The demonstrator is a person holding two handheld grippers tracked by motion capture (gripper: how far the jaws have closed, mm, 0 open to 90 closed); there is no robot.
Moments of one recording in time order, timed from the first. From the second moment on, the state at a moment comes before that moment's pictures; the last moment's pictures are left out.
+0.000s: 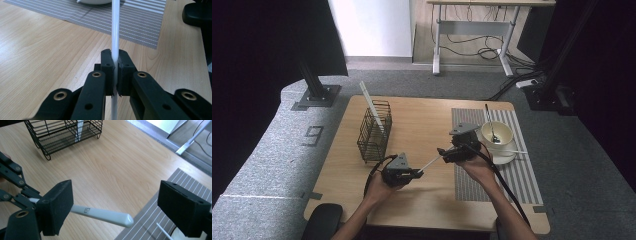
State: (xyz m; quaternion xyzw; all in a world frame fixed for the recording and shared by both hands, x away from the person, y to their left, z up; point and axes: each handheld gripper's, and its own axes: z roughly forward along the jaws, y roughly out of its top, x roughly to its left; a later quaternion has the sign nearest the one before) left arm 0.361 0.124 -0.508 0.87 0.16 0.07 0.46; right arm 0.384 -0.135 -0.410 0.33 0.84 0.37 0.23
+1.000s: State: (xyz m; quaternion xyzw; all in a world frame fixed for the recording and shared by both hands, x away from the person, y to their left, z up) left arm 0.365 0.126 -0.510 0.89 0.15 0.04 0.42; right arm 0.378 -0.170 -0.442 0.37 0.84 0.37 0.18
